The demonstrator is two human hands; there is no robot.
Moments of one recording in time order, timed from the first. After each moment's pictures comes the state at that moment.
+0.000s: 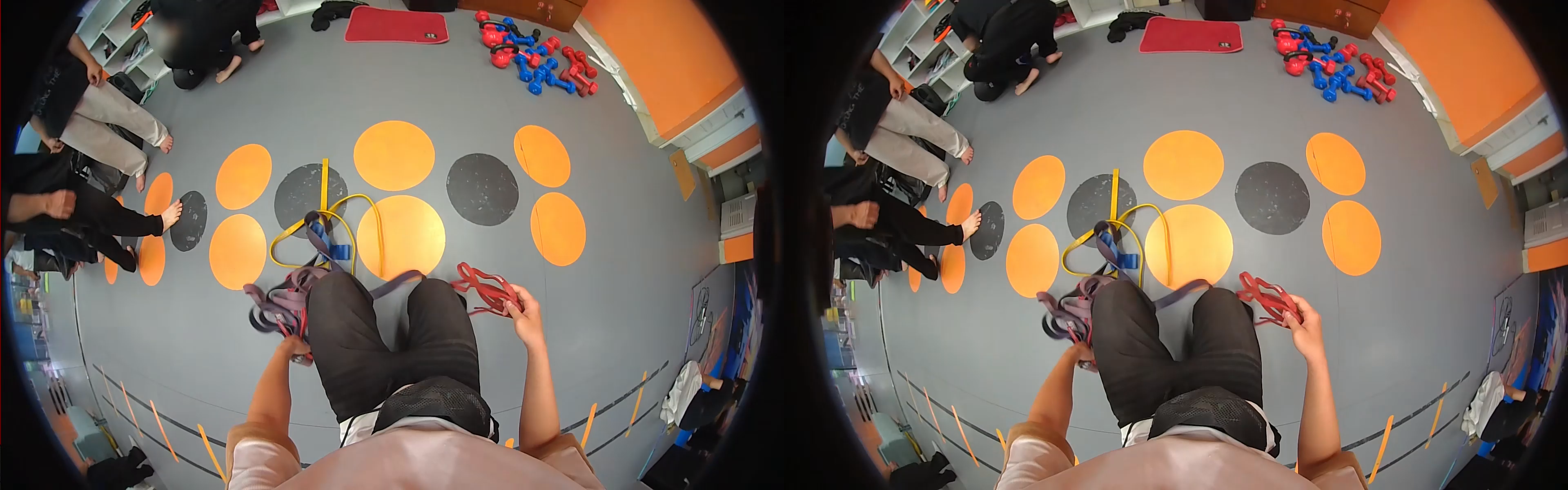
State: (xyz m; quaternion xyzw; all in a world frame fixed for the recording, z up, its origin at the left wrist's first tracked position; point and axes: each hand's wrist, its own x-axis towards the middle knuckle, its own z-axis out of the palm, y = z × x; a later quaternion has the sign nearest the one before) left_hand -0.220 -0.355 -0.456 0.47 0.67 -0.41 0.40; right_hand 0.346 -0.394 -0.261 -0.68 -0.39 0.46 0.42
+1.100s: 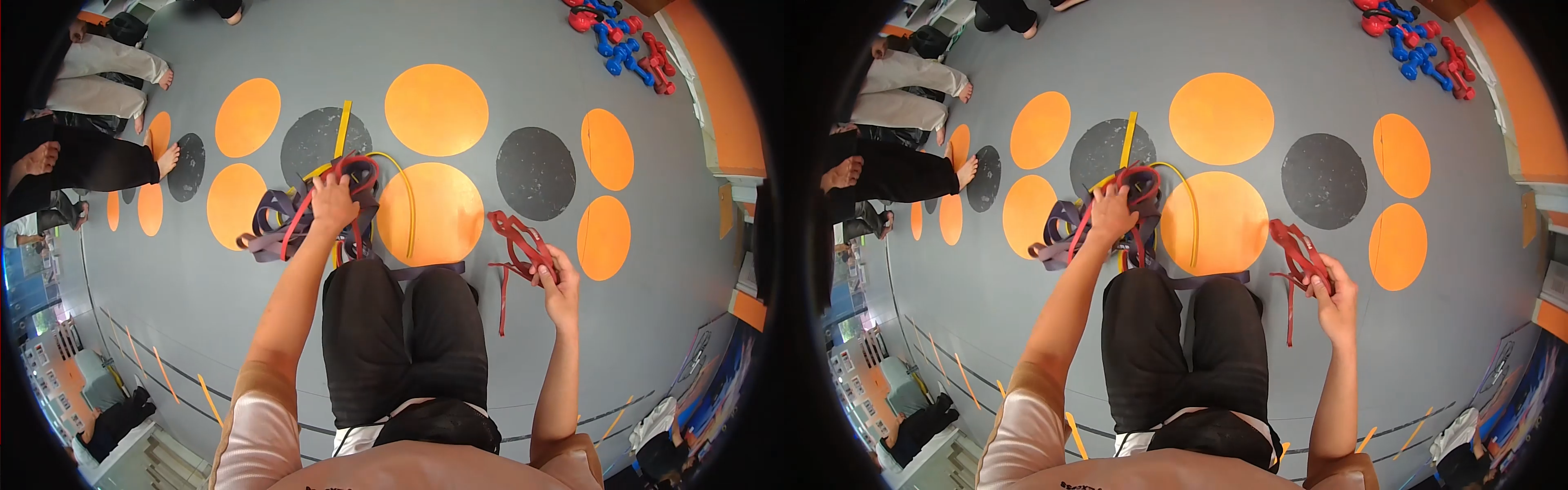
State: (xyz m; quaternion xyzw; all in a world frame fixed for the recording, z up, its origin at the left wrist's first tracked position) left_hand -0.049 -0.090 -0.403 0.72 0.68 -0.13 0.09; right_hand 0.335 -0.233 -0.268 -0.63 -0.42 0.51 0.40
